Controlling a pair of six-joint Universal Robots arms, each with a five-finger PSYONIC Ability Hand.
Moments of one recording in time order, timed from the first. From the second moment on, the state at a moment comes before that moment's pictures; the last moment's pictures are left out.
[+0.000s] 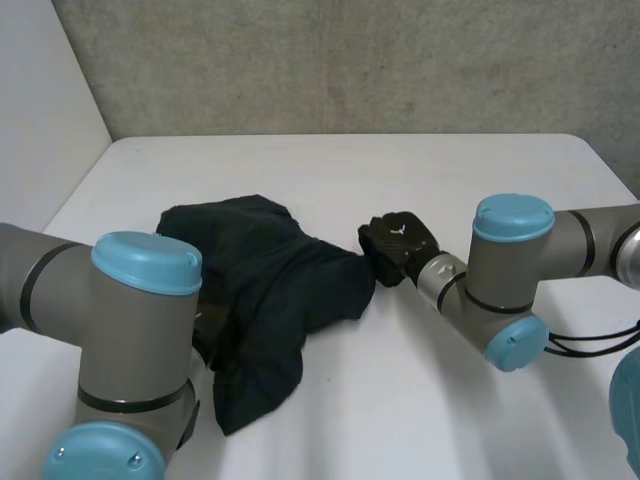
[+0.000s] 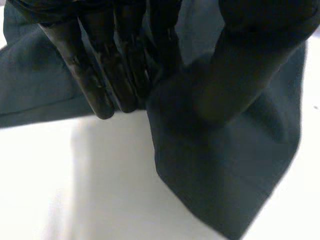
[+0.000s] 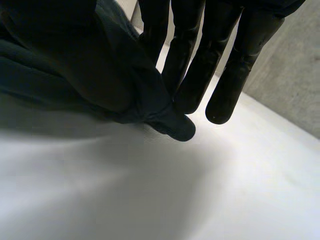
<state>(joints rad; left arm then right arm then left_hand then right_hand) 4.05 -2.01 -1.58 2.91 -1.92 2.88 2.05 -0.73 1.16 -0.17 1.29 2.86 0.67 0.68 0.67 0.67 0.50 0.95 1.17 1.18 1.19 0.97</state>
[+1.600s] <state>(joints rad) 4.28 -1.86 -1.68 3.06 -1.72 3.33 2.11 -0.85 1.04 0.24 1.47 2.83 0.34 0.34 0.34 0.34 0.17 0.97 1.17 1.20 1.19 0.99</state>
